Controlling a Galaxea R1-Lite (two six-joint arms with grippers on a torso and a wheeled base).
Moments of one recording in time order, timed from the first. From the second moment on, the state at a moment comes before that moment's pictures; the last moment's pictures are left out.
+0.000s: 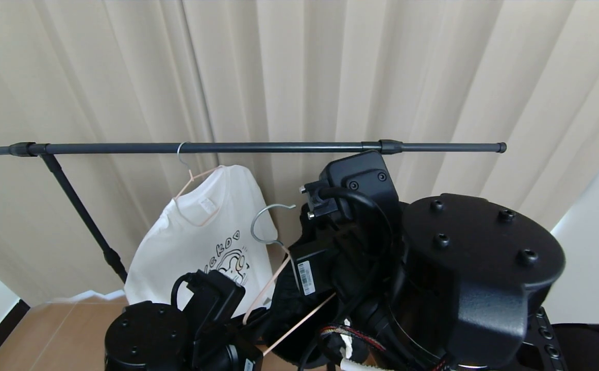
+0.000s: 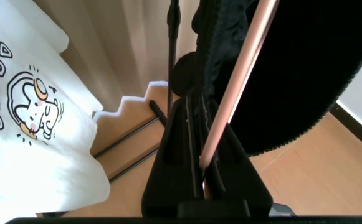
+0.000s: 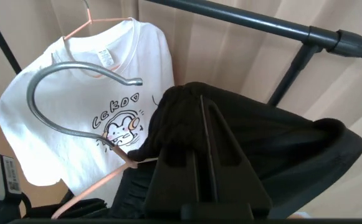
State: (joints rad) left arm -0.83 1.80 -0.20 -1.22 0.19 -0.08; right arm 1.15 1.80 -0.95 -0.76 -0.84 -0.03
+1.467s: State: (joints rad) left arm -0.85 1.81 -0.17 -1.34 0.19 -0.08; right arm 1.07 1.83 -0.96 -0.76 -0.86 -0.03
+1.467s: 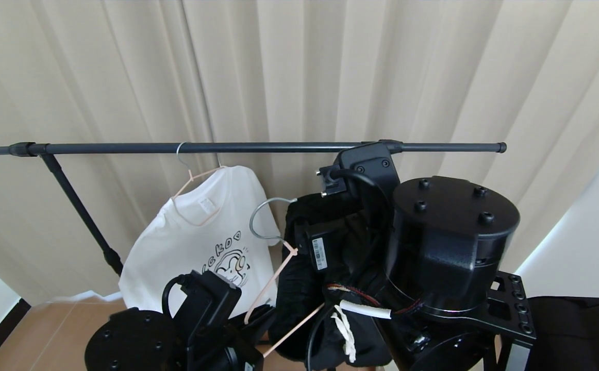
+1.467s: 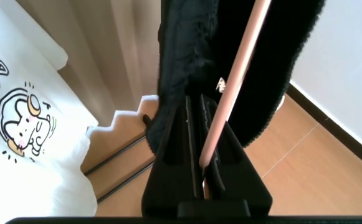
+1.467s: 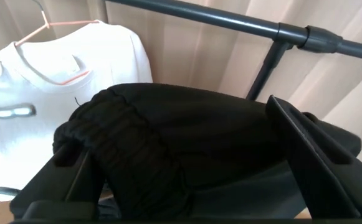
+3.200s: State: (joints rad) left arm -0.70 1.81 -0.20 -1.40 0.18 -0.11; right arm 1.10 1.75 -0.88 -0.76 -0.84 -0.08
